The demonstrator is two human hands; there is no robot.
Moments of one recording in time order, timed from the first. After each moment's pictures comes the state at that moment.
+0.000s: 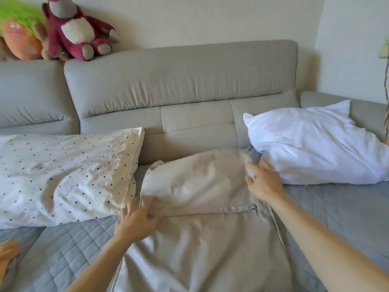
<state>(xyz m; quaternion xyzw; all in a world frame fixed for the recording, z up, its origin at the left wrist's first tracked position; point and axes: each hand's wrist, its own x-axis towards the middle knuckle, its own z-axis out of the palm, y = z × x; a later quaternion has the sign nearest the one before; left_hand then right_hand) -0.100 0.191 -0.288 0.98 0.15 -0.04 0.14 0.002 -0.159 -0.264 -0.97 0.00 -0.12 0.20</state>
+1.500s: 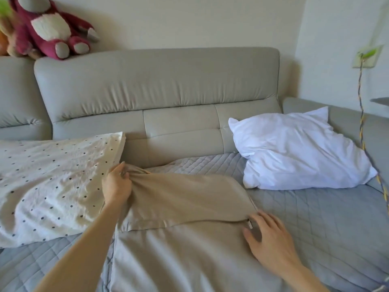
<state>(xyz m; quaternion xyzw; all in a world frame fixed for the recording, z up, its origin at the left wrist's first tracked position) 0.022 0.207 -0.261 0.88 0.18 0.23 0.36 -0.103 -0.188 -0.330 -0.98 0.03 -0.08 0.20</state>
